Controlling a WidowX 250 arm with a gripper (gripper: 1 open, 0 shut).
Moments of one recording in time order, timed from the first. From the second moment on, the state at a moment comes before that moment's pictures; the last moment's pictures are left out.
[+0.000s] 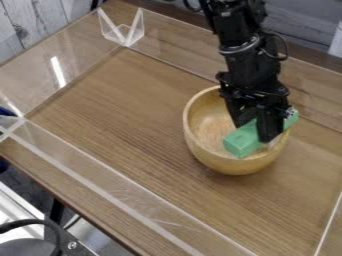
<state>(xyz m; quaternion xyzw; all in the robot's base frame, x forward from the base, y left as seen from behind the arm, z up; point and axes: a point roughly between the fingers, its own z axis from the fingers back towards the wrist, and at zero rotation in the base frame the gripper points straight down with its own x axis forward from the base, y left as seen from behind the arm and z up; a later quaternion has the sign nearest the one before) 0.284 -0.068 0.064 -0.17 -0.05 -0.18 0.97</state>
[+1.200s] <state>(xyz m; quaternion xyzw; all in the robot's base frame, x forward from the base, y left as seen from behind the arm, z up) 0.276 -0.020 0.032 -0.09 -0.04 -0.10 0.99</state>
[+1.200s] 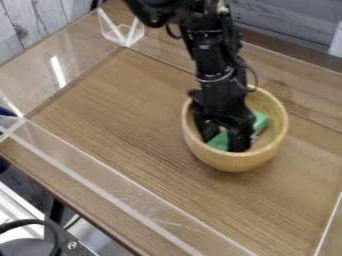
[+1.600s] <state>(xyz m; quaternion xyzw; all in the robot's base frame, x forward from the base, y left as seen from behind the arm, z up) 0.281 -0.020 0.047 -0.06 -0.06 -0.08 0.99</state>
